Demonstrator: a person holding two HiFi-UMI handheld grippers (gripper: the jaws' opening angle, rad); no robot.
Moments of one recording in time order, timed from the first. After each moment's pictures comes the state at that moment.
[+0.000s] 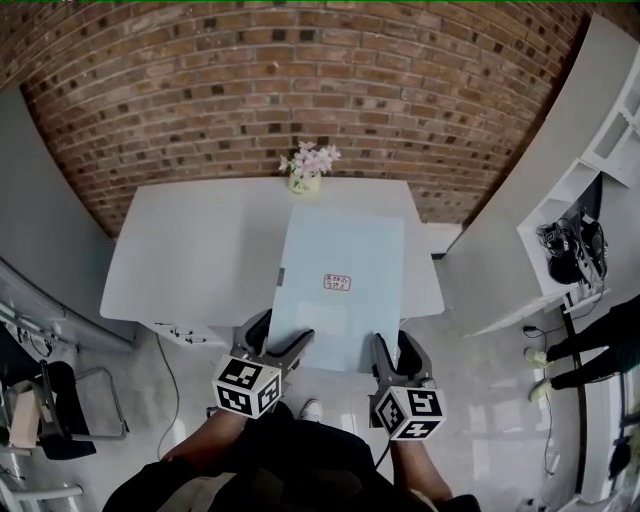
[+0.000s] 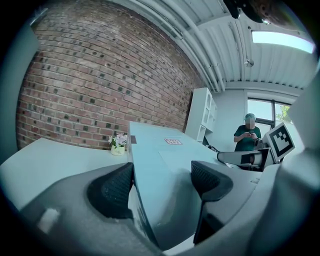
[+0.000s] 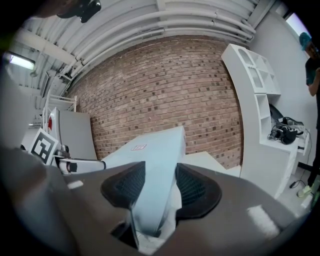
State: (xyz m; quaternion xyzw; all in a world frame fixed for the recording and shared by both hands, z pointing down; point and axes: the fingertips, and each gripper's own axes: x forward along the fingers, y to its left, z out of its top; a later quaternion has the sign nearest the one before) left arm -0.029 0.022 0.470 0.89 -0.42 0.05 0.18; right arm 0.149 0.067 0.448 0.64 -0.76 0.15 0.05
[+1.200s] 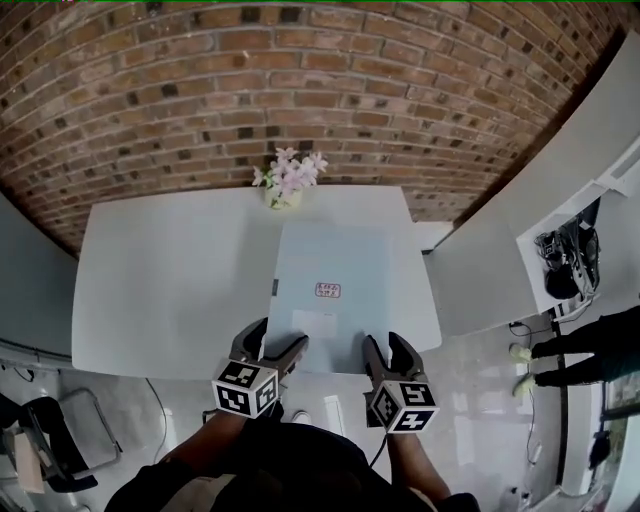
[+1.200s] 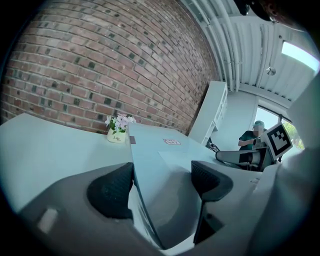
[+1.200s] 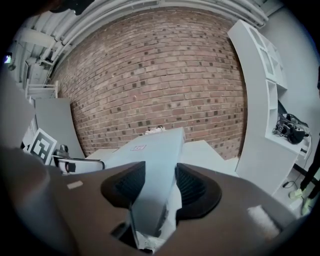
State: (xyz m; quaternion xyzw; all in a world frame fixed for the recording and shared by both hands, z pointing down) left arm -0.007 -0.144 0.546 0.88 -0.38 0.08 0.28; right arm 0.169 -0.101 0.509 0.65 -0.72 0.21 0.13
